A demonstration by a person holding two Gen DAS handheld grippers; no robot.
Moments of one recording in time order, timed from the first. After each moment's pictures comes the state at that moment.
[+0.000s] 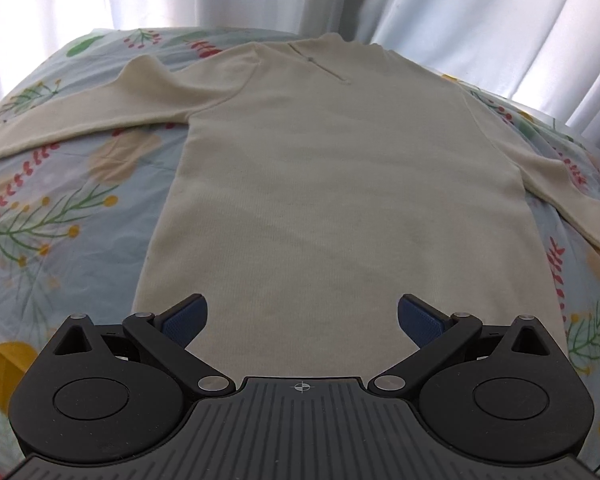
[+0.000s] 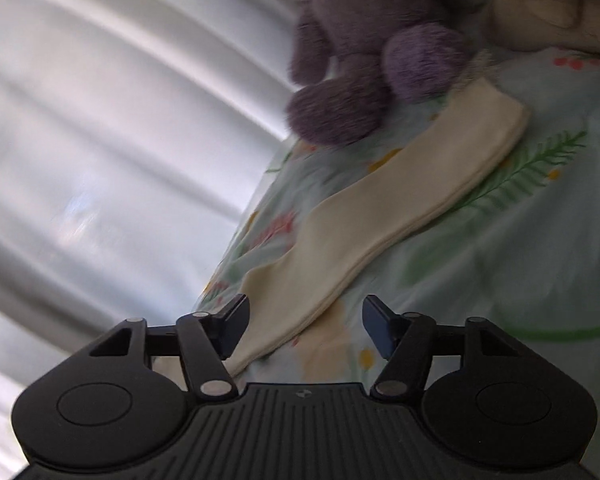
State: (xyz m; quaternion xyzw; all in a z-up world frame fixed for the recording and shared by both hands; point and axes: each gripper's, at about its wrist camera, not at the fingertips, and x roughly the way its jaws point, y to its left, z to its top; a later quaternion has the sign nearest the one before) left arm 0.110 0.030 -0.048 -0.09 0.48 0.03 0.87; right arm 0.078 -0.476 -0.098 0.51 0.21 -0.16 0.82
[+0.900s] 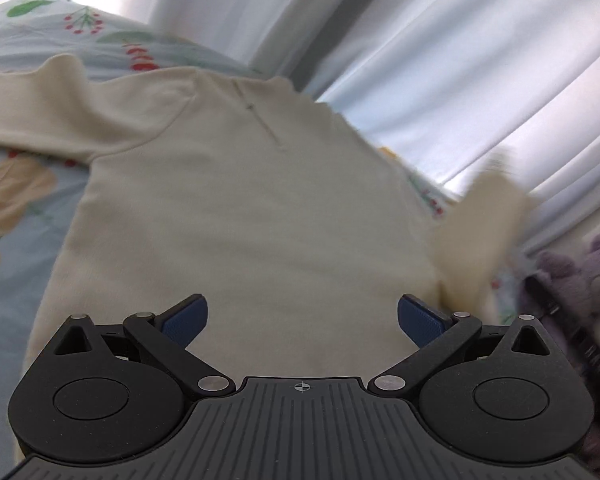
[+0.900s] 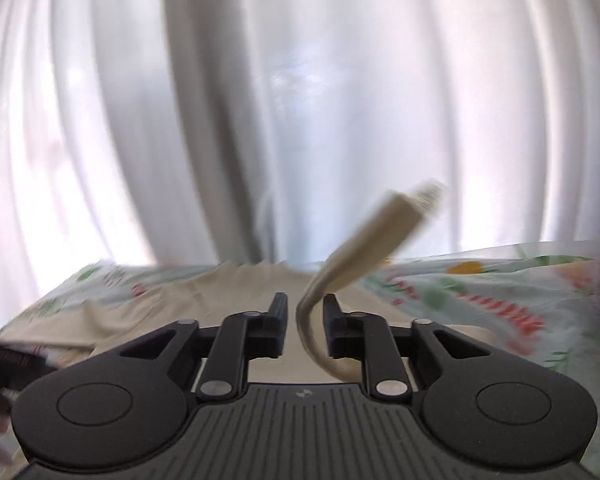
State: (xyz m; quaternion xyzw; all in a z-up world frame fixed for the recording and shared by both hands) left arm 0.194 0.055 -0.043 -0.26 0.42 -0.09 0.86; right arm 0.162 -0.260 -0.012 0.06 0.23 0.16 0.96
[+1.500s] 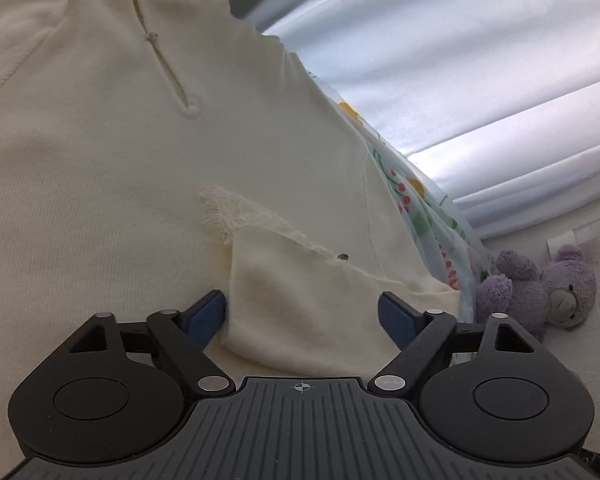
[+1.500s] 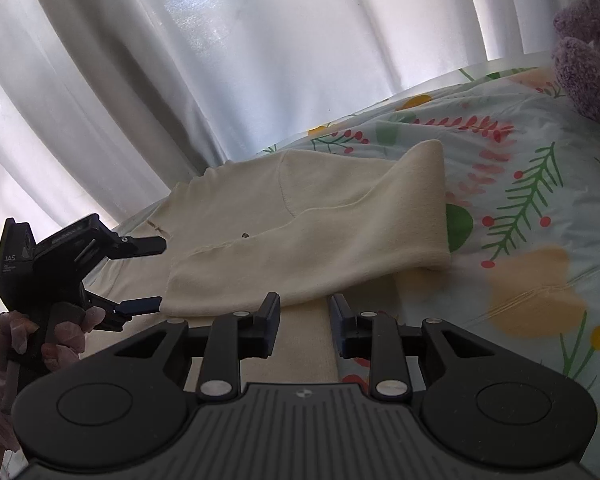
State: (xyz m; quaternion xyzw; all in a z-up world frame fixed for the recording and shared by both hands) left arm 0.320 0.019 -0.104 -0.32 0.50 -0.18 0.78; right arm 0.162 -0.312 -0.074 0.22 0.36 0.06 0.90
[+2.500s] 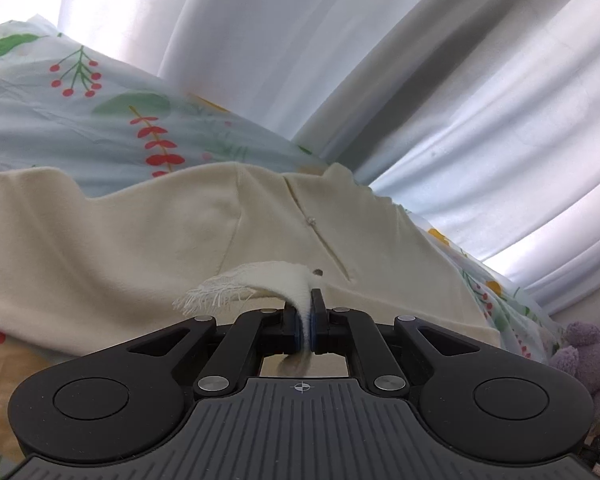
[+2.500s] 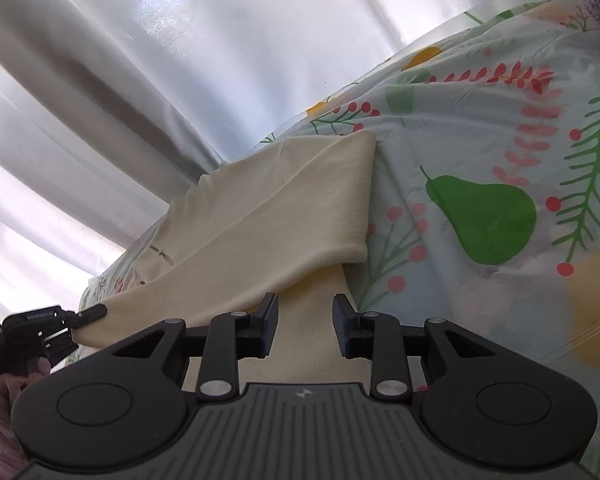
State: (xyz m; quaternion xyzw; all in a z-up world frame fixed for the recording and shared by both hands) left arm 0.310 0.134 -0.057 -0.26 0.41 -0.06 0.87; right arm 0.240 -0.308 -0.102 0.33 0.40 0.07 0.85
